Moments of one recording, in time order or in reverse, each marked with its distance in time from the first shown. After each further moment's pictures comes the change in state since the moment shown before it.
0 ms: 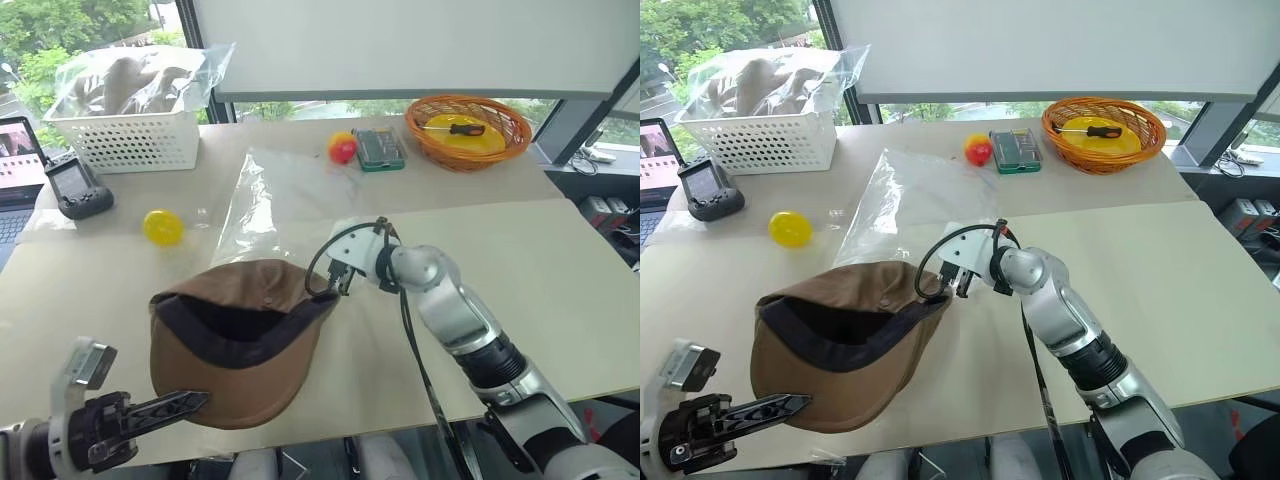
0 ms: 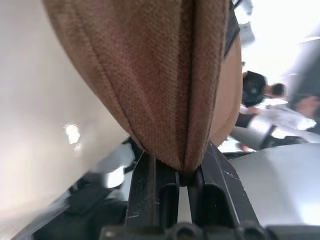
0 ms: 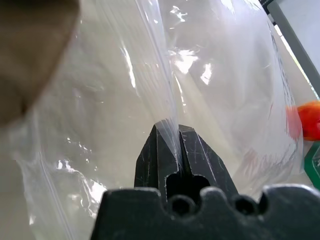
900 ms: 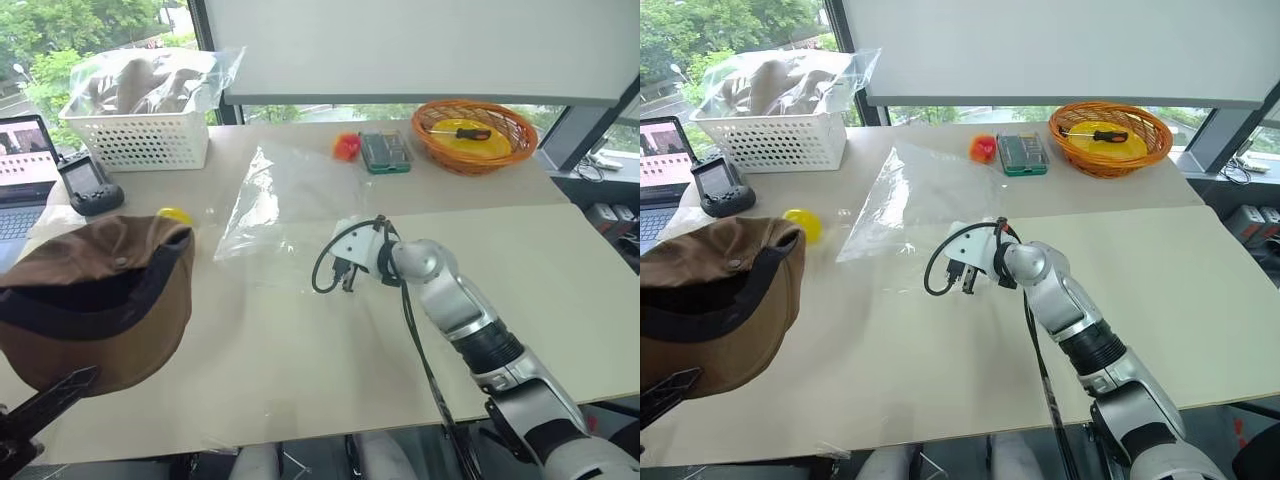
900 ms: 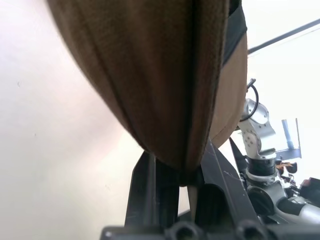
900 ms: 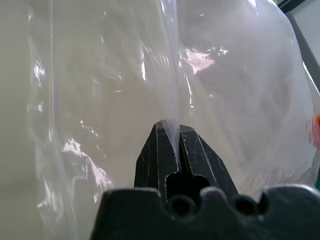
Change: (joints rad) left arm 0.008 -0.153 0.220 0.113 0.035 -0.157 0.047; right arm -0.050 -0.020 -0.006 0.173 0.023 -0.169 0.022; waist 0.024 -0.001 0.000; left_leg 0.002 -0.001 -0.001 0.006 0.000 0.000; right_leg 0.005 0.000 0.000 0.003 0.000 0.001
